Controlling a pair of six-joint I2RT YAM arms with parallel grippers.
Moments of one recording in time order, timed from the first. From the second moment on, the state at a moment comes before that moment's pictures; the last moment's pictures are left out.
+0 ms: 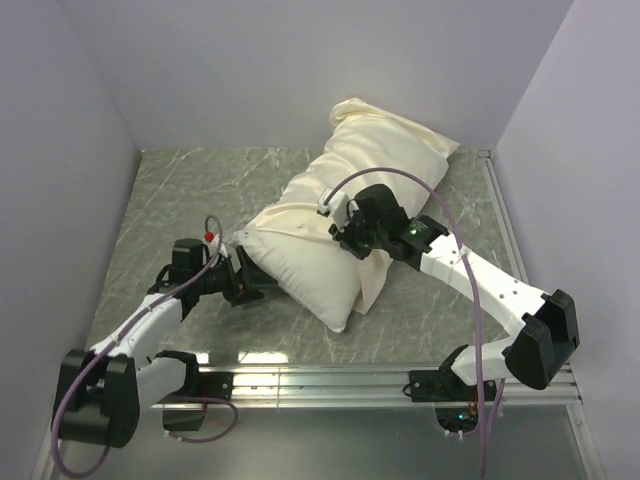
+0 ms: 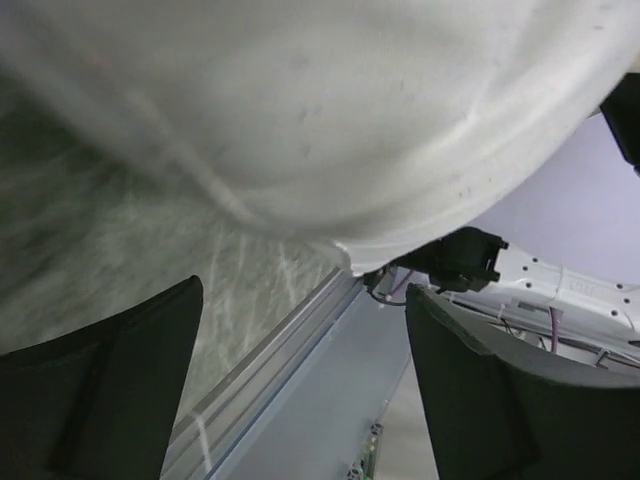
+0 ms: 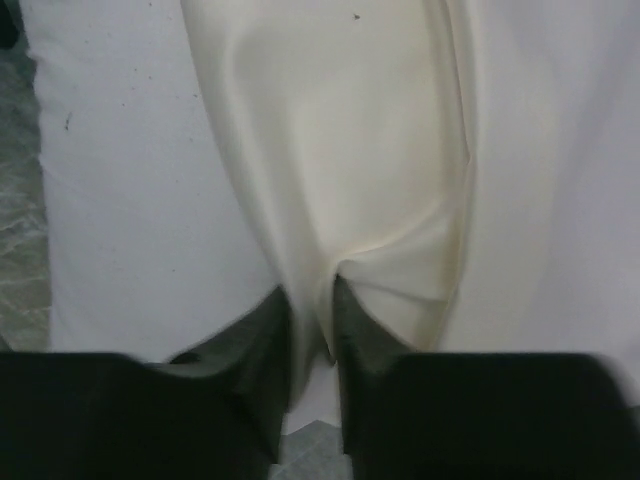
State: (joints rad) left arm -0.12 1.03 0.42 -0.13 0.85 -0.74; right arm 0.70 1.36 1.18 -0.56 -0.13 -0.35
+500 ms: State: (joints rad) left arm -0.40 1.62 0.57 0.77 0.78 -1.33; right arm 0.81 1.44 1.39 -0.64 -0.65 -0.19
